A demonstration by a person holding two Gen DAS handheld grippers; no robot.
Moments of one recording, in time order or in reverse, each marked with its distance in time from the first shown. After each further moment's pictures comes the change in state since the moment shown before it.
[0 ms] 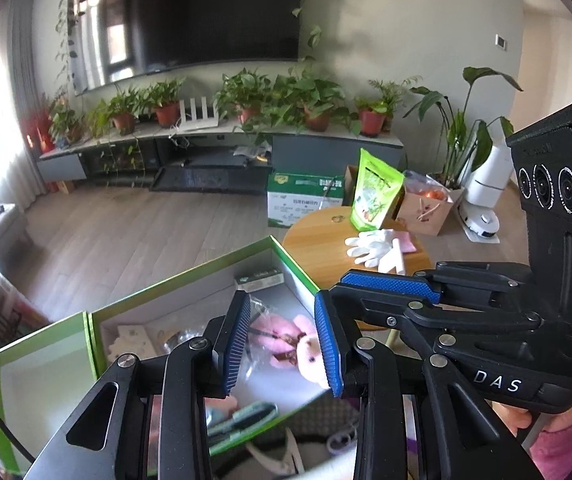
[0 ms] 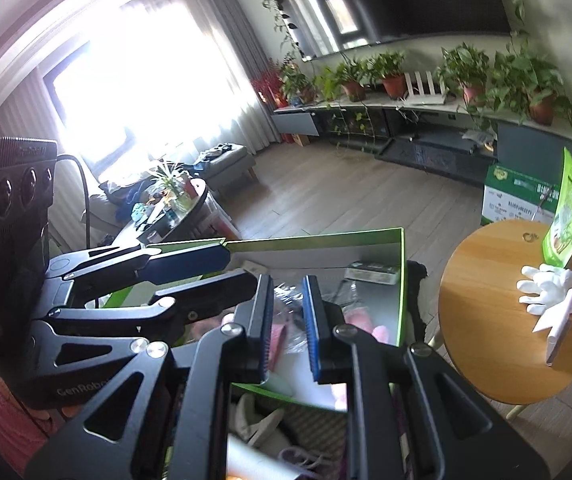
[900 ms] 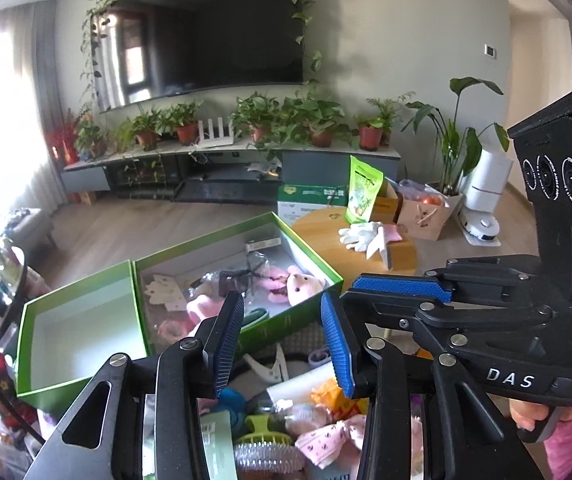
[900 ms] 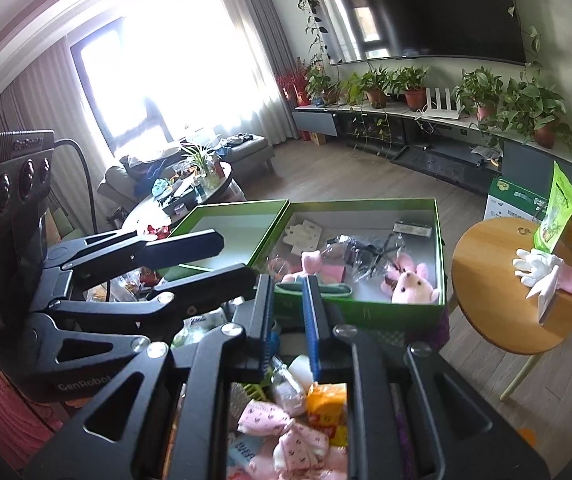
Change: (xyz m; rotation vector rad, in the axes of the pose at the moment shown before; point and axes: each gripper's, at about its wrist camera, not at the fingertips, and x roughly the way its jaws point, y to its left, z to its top) left arm -0.111 -0.031 -0.079 0.008 -0.090 0.073; right arm -0.076 0.090 -0.067 -0.093 0.007 0.000
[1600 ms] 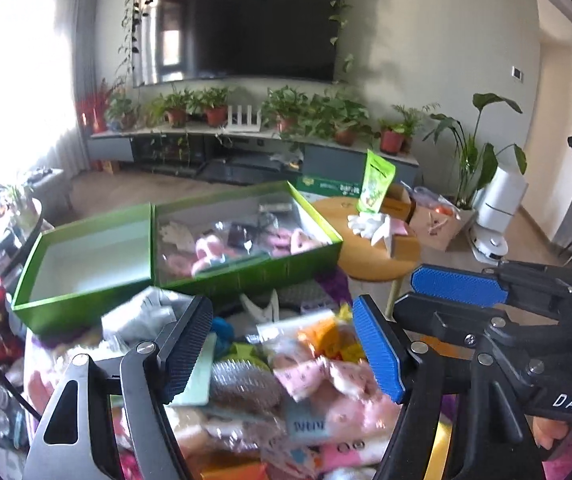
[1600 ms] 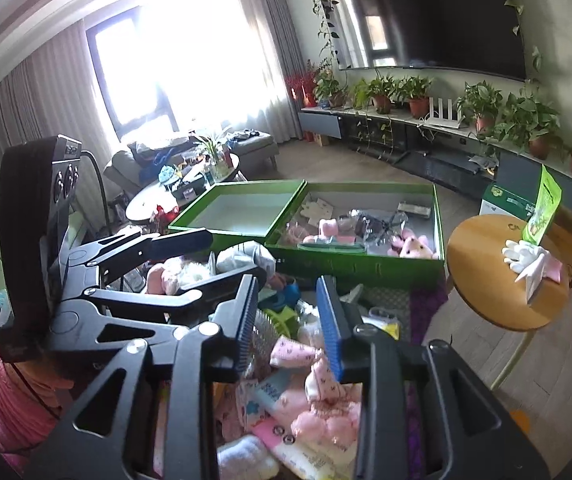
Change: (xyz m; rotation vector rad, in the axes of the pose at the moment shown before) left arm -0.027 -0.012 -0.065 -0.146 0.016 0.033; right arm -0.047 0.042 -0.058 -0.071 -0.002 -0.028
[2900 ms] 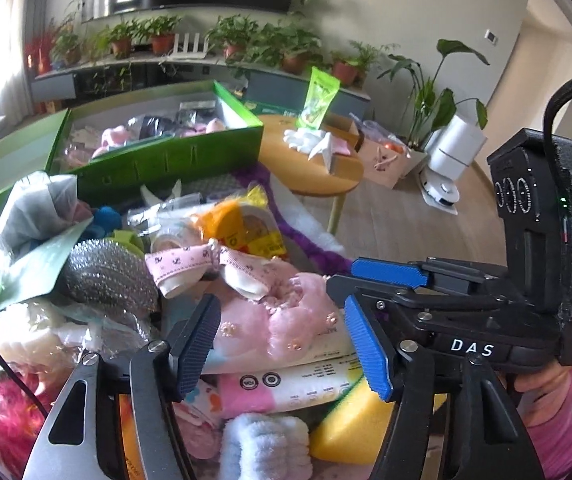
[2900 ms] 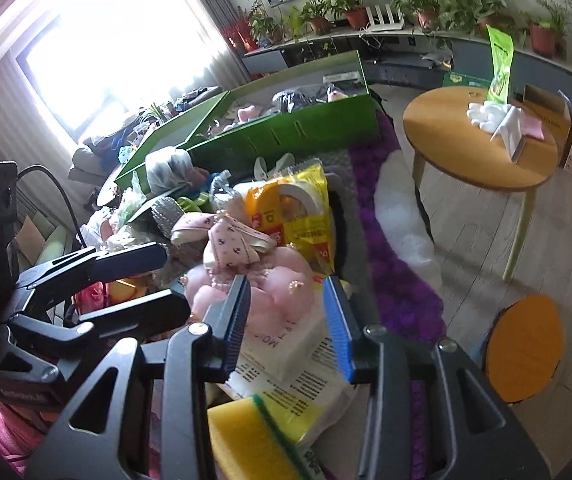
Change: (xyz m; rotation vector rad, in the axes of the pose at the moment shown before) left arm 0.045 -0.052 -0.068 -0.018 0.242 -0.198; right arm 0.038 -0.083 -0.106 0.274 0.204 -0.042
